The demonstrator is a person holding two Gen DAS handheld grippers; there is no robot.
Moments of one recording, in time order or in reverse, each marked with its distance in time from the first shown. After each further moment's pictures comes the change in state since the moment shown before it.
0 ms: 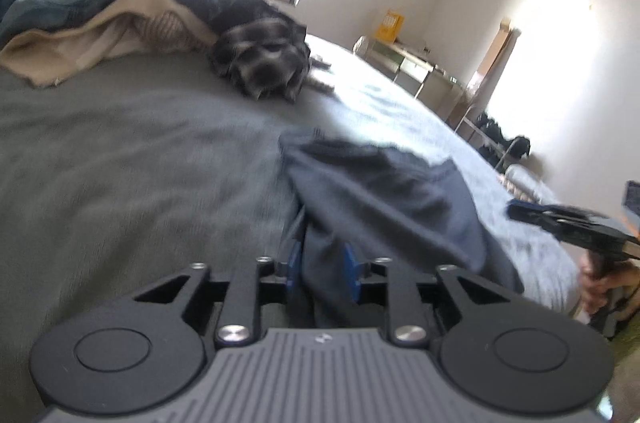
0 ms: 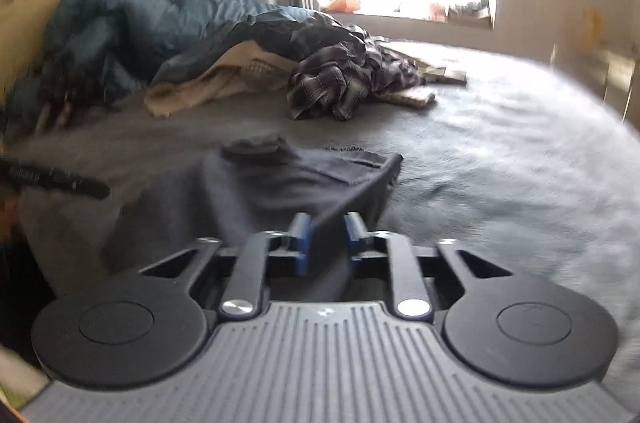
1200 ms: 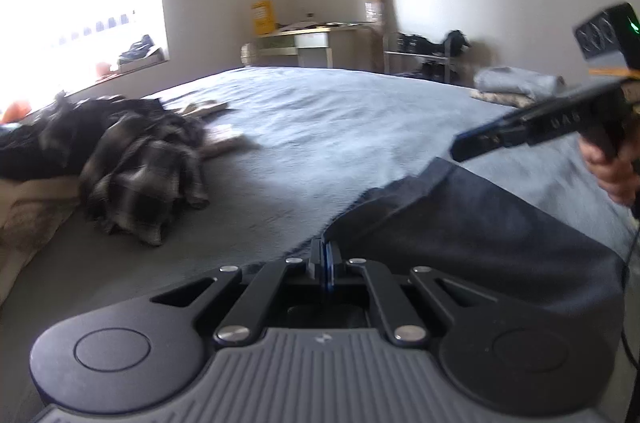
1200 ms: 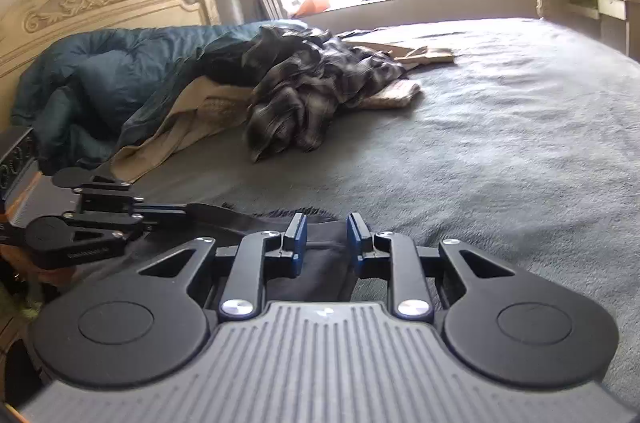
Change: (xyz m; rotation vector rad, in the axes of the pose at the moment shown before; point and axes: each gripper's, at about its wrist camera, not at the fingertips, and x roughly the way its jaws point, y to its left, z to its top) left arm 0.155 -0.060 0.077 0.628 0.035 -0.041; right arm 0.084 -0.059 0.039 0.186 -0.016 0.017
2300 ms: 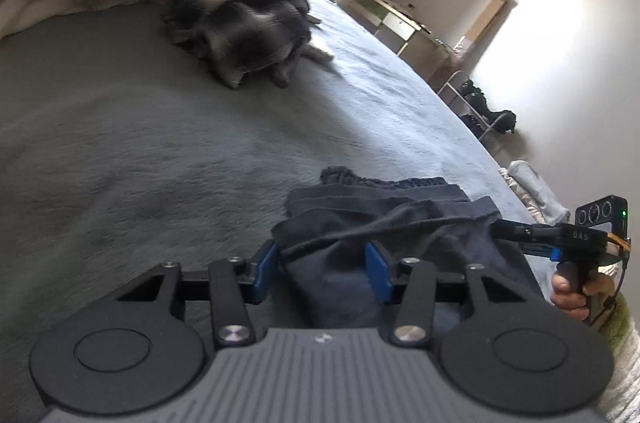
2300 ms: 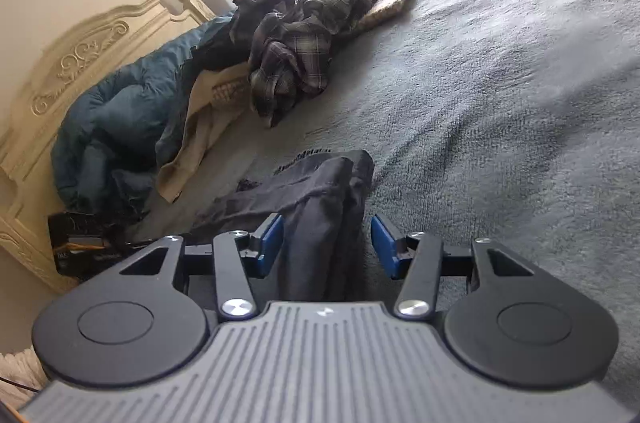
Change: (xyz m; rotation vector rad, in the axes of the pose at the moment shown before) left arm 0.008 0.103 -0.062 -0.638 0.105 -0.153; right arm 0.038 -0.051 -0.028 0.374 0.167 0.213
